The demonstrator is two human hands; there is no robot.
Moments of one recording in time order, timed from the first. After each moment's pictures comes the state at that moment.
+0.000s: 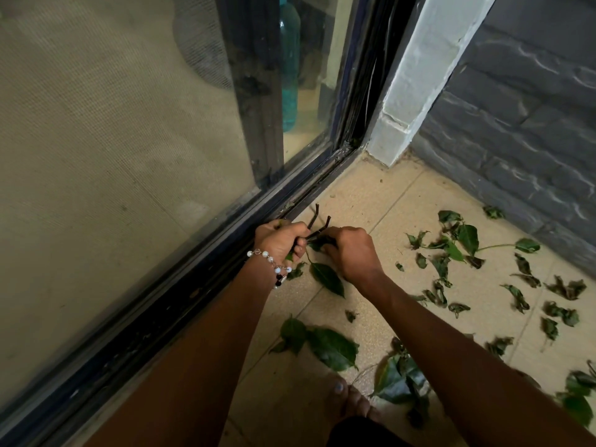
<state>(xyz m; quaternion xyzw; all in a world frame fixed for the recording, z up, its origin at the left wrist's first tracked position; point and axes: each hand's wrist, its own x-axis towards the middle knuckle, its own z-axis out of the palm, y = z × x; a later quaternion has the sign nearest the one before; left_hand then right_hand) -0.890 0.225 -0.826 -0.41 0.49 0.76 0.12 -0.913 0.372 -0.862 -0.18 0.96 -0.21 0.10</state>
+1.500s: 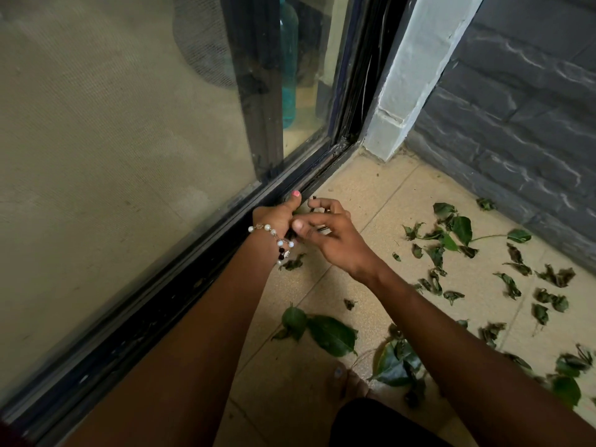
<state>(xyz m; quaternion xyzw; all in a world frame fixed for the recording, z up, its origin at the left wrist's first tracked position) -0.901 0.217 -0.819 -0.42 0.54 0.72 0.08 -0.888 0.353 -0.806 -0.16 0.82 -0.51 0.18</state>
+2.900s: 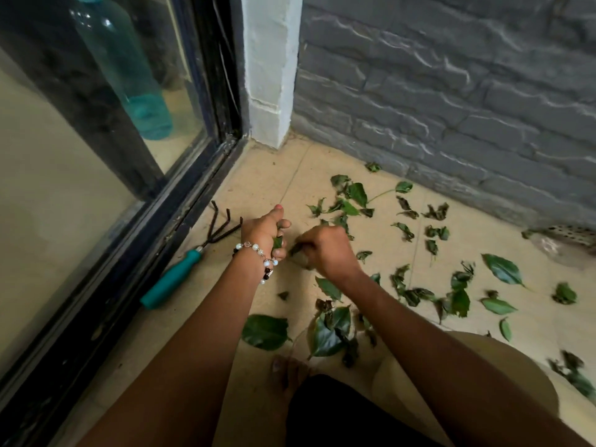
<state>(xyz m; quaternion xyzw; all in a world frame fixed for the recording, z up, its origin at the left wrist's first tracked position) -0.902 0.345 -0.834 -0.34 0.54 0.73 0.24 -0.858 0.473 -0.828 -0.09 0.97 -0.24 0.05</state>
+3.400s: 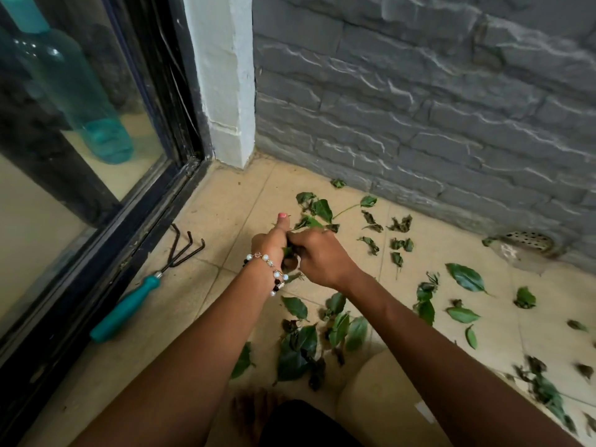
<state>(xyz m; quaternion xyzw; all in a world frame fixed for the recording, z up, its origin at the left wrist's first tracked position) -0.904 0.423 -0.822 -0.33 0.58 0.71 0.24 -0.863 0.520 -0.795 -0.09 0.96 -0.26 0.09</state>
